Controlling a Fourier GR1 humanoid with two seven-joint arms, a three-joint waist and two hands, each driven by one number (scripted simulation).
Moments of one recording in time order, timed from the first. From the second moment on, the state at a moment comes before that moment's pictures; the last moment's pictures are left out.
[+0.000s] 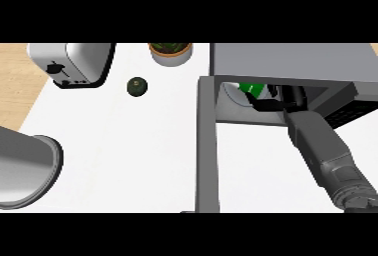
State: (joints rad) left arm 0.39 0.12 0.72 -2.25 1.00 -0.66 0.37; right arm -0.91 -0.22 -0.31 -0.17 0.18 -0.11 -0.79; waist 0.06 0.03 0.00
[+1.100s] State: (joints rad) left arm 0.29 0.21 0.70 -2.19 1.01 -0.66 0.38; right arm -1.00 -0.31 -0.33 -0.10 0.20 -0.39 -0.70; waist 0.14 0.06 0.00
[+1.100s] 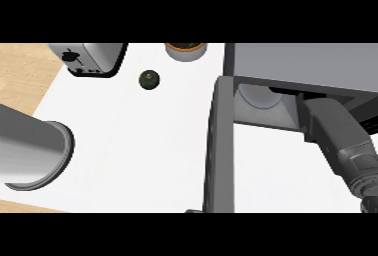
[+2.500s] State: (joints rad) left arm 0.20 0.25 0.69 -2.14 0.93 -0.67 0.38; right arm -1.06 -0.38 -0.35 -0.08 0.15 -0.39 -0.71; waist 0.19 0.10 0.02
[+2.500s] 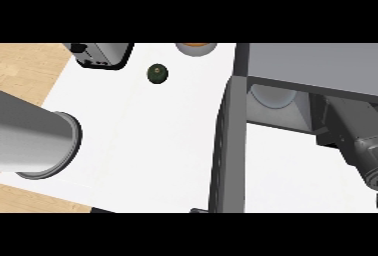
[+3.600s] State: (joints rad) left arm 0.15 0.24 0.62 -2.08 0.85 -0.70 0.39; right arm -1.13 -0.27 -0.29 -0.08 0.18 -0.41 -0.64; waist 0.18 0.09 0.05
